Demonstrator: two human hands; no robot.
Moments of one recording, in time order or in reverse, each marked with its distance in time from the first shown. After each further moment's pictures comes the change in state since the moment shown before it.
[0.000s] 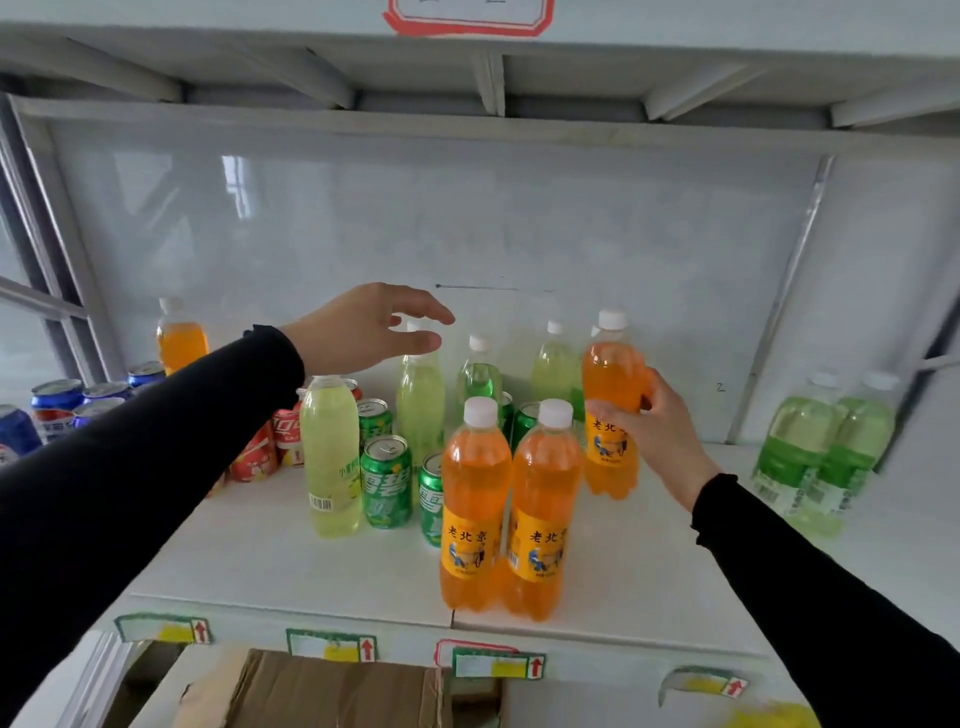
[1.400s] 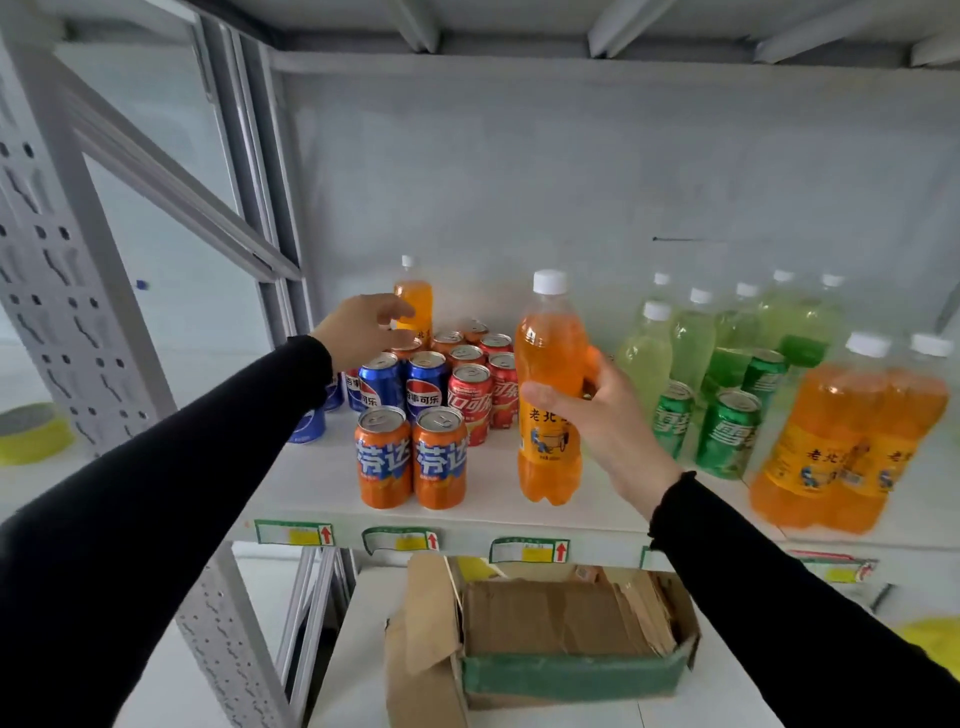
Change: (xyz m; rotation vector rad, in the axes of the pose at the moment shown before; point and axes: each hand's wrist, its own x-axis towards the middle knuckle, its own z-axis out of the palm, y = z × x) left_hand -0.192 -0.325 -0.159 0.034 0.098 -0.293; right_hand -0.158 -0.157 0.414 0.140 -0.145 0.024
